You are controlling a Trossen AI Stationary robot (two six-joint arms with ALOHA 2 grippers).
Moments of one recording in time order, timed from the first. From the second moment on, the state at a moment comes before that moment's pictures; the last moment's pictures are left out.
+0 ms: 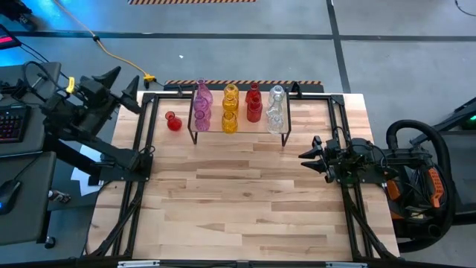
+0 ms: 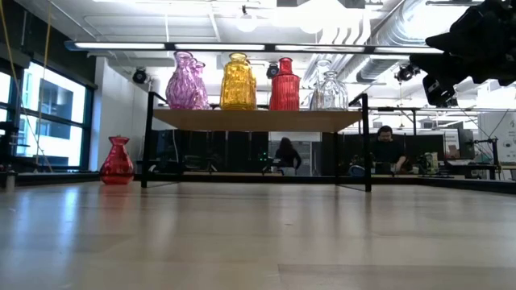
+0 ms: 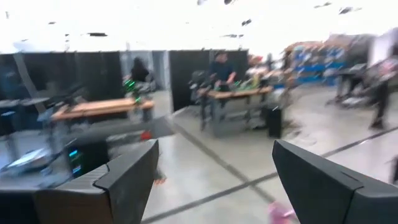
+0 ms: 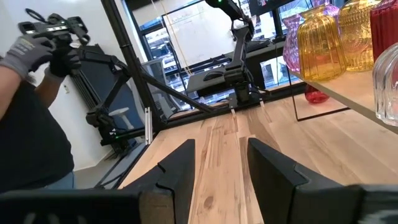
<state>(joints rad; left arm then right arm) -0.35 0.51 0.89 0.49 -1.42 0.90 0.03 0.03 0.01 0.09 -0.11 0.31</state>
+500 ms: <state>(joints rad) -0.36 0.65 0.93 0.19 -1.09 0.55 0.03 0.03 0.01 0.09 -0.11 0.31</state>
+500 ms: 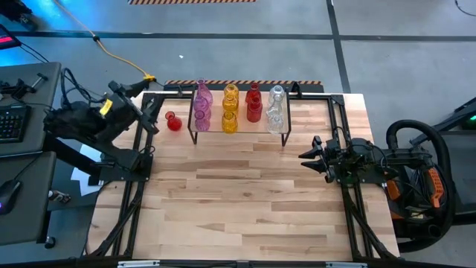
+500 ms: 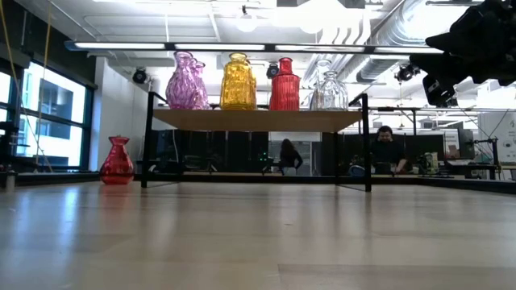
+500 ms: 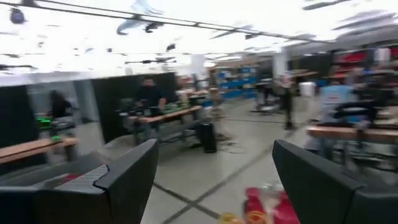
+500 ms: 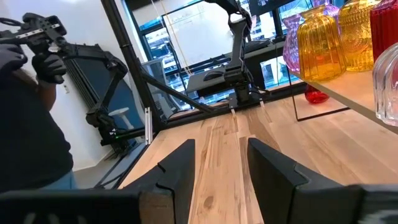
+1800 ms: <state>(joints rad) 0.39 0.92 1.27 -1.27 -0.26 -0.37 0.03 0.03 0.01 0.09 -0.11 0.31</state>
